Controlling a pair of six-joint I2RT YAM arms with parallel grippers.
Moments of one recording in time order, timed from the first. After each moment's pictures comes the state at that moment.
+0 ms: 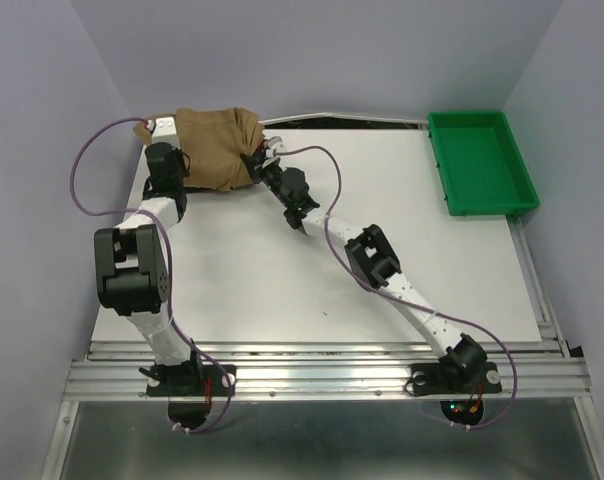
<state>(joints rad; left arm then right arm) 0.07 1.73 1.12 0.41 -0.20 0.05 0.70 2.96 2.55 0.73 0.00 0.07</state>
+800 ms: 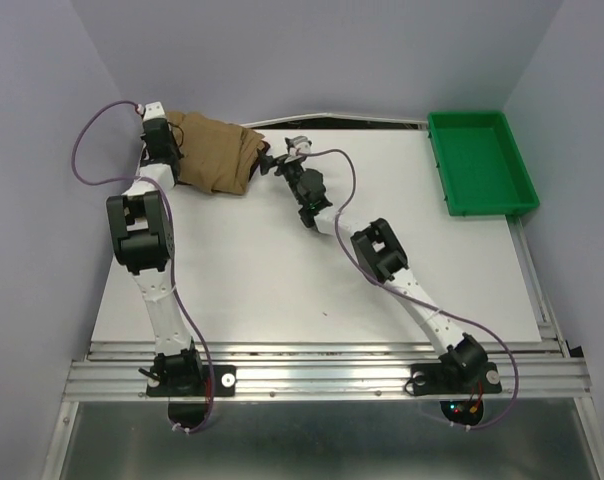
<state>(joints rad) 0.14 2.18 1.66 0.14 -0.22 -0.10 0.64 3.03 2.51 0.96 0.13 0.04</state>
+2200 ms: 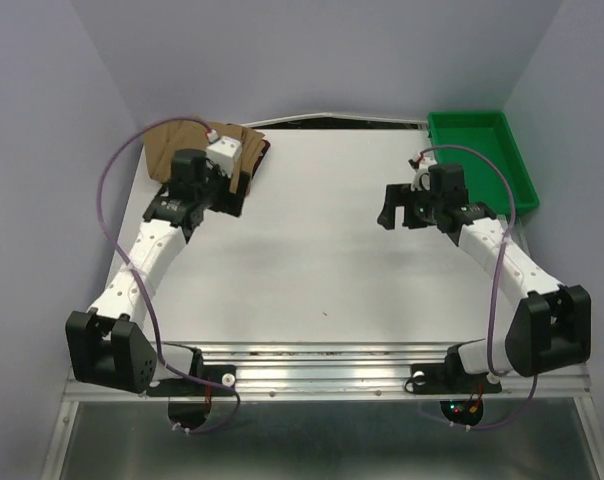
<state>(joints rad) -0.11 1.30 1.24 -0.43 0.07 0.19 0.21 1.42 1.13 -0.38 -0.24 0.17</state>
